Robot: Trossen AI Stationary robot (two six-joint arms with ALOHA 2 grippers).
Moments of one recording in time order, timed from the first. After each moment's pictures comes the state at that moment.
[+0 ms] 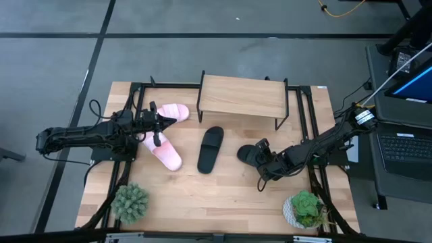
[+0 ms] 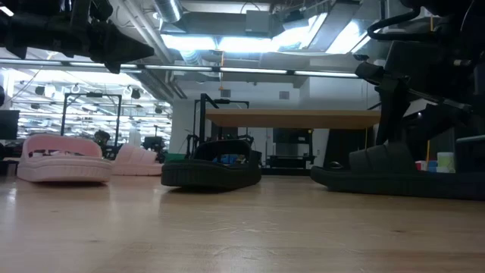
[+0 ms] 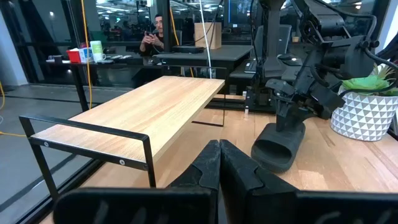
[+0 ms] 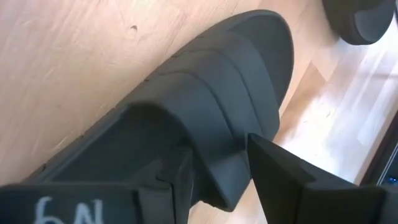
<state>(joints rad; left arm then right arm) 0.23 0.42 0.22 0.17 -0.04 0.00 0.46 1.46 0.78 -0.65 0.50 -0.21</state>
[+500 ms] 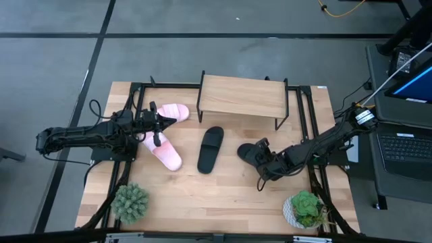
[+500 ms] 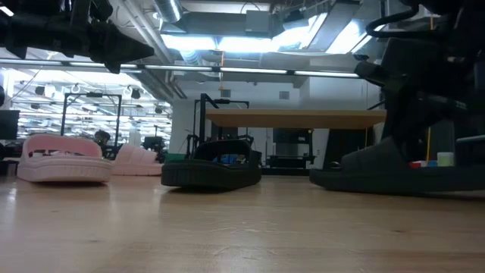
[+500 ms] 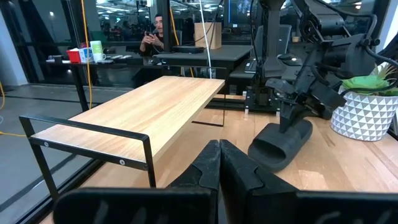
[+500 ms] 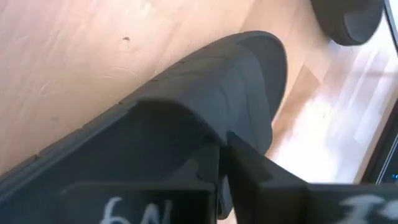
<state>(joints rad) 0.23 0.42 0.22 0.17 -0.04 0.00 0.45 1.46 0.78 -0.64 0.51 -0.18</state>
